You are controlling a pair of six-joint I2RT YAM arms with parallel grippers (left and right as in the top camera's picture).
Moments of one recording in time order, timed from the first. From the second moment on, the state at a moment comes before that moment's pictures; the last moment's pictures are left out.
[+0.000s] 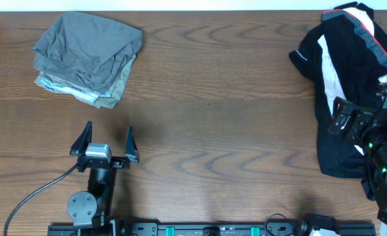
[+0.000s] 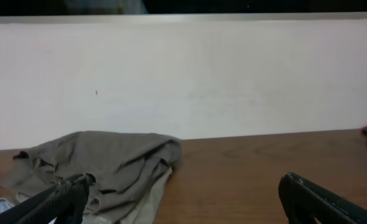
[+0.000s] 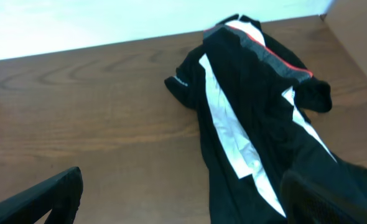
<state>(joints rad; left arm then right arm) 0.07 0.03 0.03 0.12 0.20 -0.03 -0.18 0.86 1.26 -0.99 -0.05 0.07</state>
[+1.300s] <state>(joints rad) 0.07 0.01 0.01 -0.09 0.15 -0.03 -0.18 0.86 1.26 -1.12 -0.05 0.07</state>
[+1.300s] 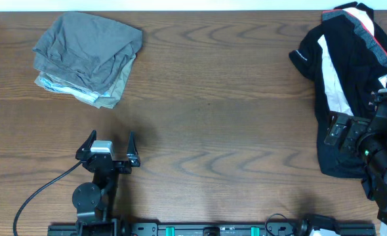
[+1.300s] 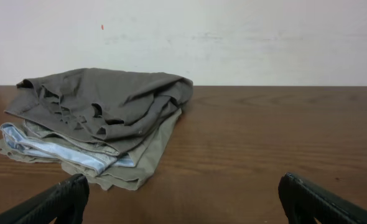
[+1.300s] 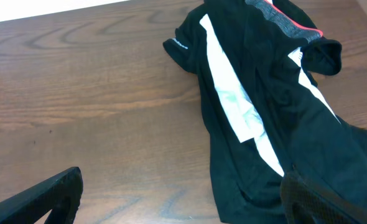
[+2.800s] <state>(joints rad) 0.07 0.01 0.02 -0.10 0.15 -0.03 0.01 0.38 0.23 0.12 -0.11 0.02</state>
